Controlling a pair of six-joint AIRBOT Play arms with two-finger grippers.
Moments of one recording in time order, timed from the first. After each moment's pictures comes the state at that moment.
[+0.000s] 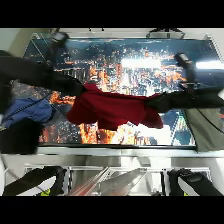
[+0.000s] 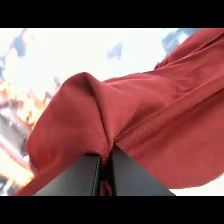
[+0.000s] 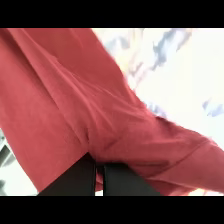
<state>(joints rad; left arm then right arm) -0.29 -1.22 1.53 -2.00 1.45 1.80 0.16 -1.00 1.18 -0.83 1.33 1.19</state>
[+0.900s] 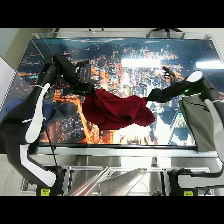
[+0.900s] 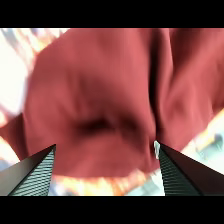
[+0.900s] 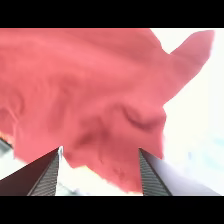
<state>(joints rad) -0.19 -1.77 1.72 -1.99 1.58 1.77 -0.05 -1.53 1.30 -0.88 1.34 1.17</state>
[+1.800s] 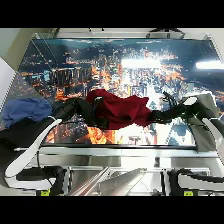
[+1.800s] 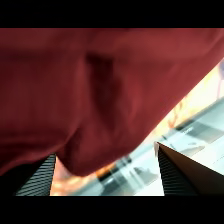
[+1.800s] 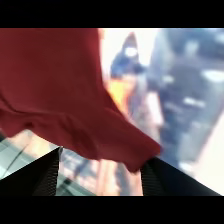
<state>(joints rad) -0.47 -1.54 1.01 -2.08 1.10 1.71 -0.07 -1.46 0.85 -0.82 1.14 1.10</state>
